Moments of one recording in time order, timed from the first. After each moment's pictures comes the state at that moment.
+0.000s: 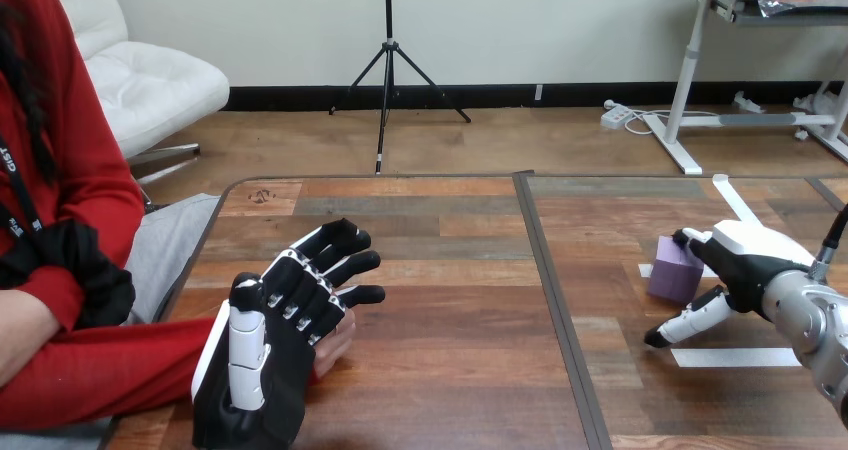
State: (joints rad) left arm 0.15 -0.02 0.10 0.28 -0.43 -0.49 -0.63; right arm -0.71 -0.58 0.37 1.17 -0.66 -0.11 0.10
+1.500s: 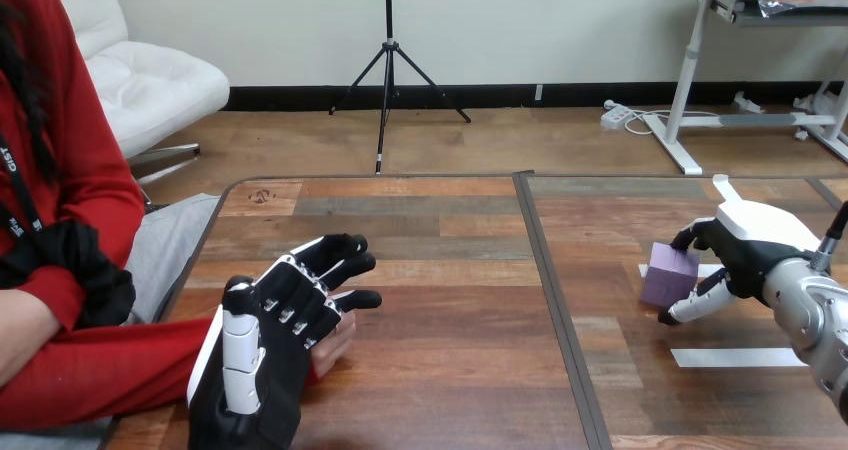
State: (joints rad) left arm 0.16 -0.02 0.10 0.28 -0.43 -0.50 -0.63; right arm -0.72 -0.58 0.38 1.18 -0.66 -0.13 0.00
